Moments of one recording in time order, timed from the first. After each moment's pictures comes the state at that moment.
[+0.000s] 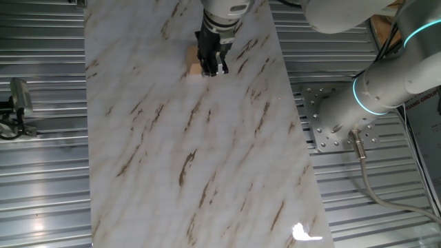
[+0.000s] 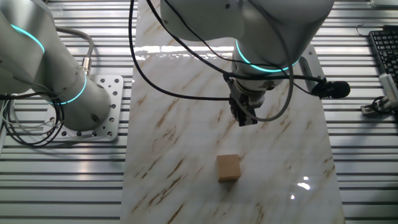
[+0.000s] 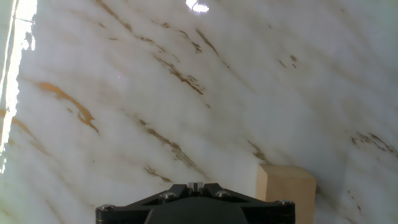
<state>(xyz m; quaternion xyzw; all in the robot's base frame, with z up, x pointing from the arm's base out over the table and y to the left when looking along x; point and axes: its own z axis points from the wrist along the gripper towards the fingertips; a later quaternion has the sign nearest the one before) 0.455 -0.081 0.146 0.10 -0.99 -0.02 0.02</state>
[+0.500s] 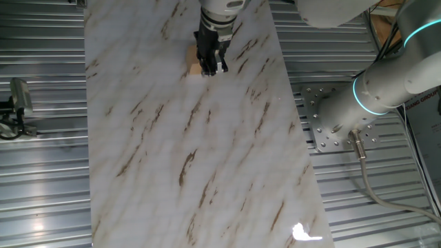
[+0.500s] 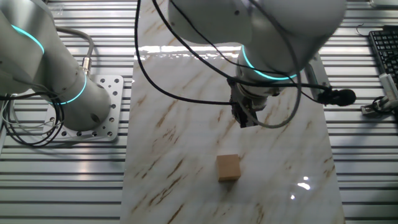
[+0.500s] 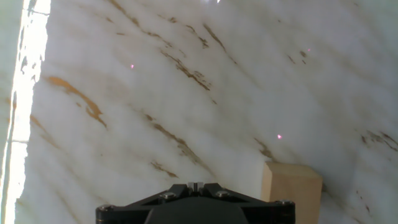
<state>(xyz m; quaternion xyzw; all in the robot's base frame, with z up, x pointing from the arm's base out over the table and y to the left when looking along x) 0.455 -0.080 0.145 0.09 -0.99 -0.04 0.04</state>
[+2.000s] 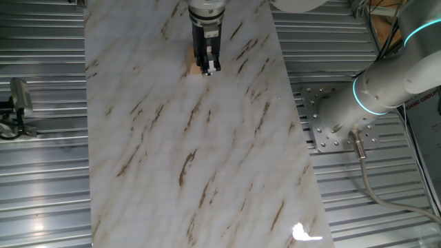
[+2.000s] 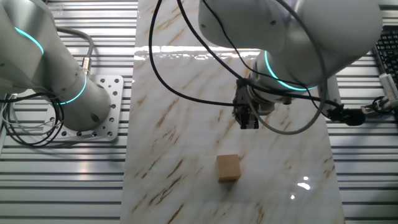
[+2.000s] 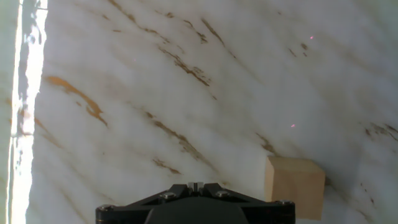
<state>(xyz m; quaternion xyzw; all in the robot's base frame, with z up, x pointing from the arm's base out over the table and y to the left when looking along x) 0.455 -0.080 0.146 0.02 -0.99 -0.06 0.08</state>
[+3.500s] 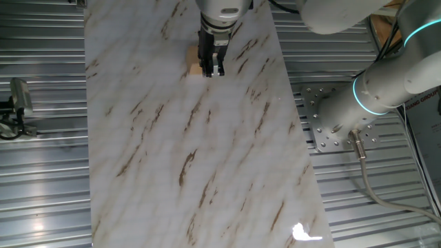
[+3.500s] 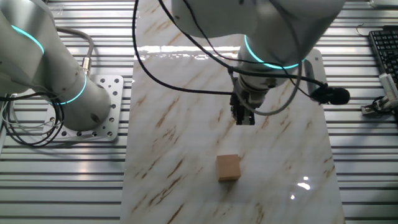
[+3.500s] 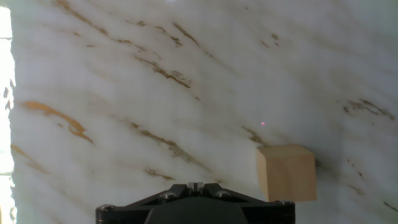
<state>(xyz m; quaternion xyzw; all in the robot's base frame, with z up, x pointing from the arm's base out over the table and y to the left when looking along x) 0.457 -0.079 0.145 0.01 -1.00 -0.01 0.05</state>
